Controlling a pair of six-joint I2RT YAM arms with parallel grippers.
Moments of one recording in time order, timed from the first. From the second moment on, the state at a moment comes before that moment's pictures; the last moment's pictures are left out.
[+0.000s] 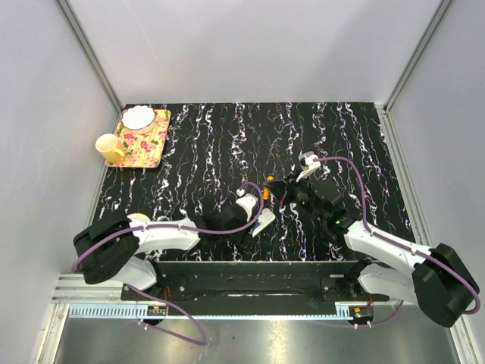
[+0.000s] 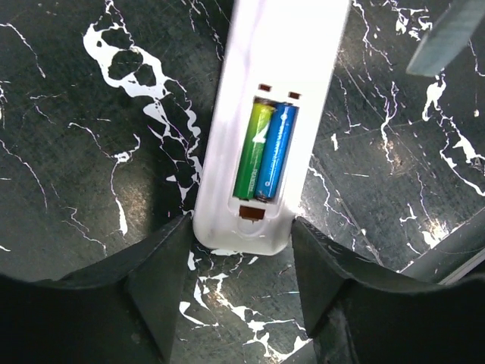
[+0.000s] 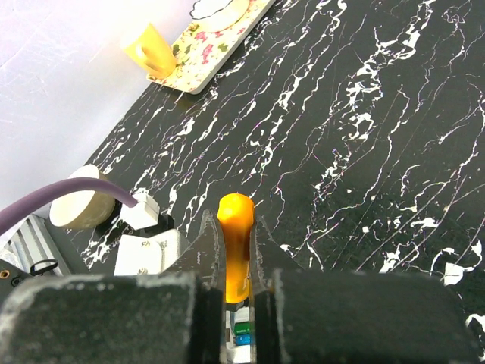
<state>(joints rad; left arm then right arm) -1.03 1.44 0.60 -0.01 -0.16 -0.42 0.68 1.10 0.47 0.56 -0.07 0.49</state>
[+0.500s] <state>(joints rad) -1.03 1.43 0.61 -0.06 -0.19 -0.40 0.68 1.10 0.47 0.56 -0.07 0.48</state>
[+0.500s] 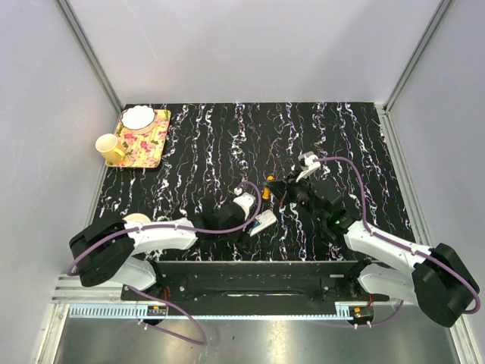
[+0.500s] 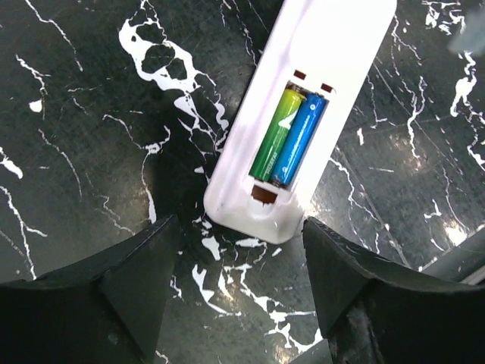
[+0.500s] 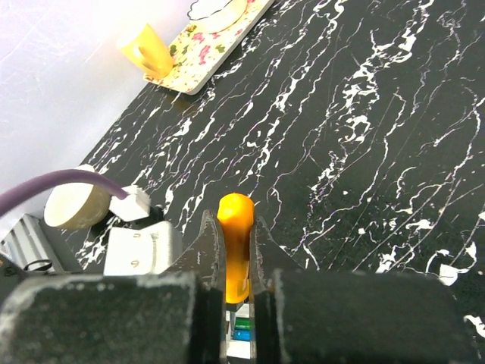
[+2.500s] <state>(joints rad) -0.85 1.33 0.51 0.11 0.19 -0.37 1.01 1.34 0.22 1.25 0.31 0.03</state>
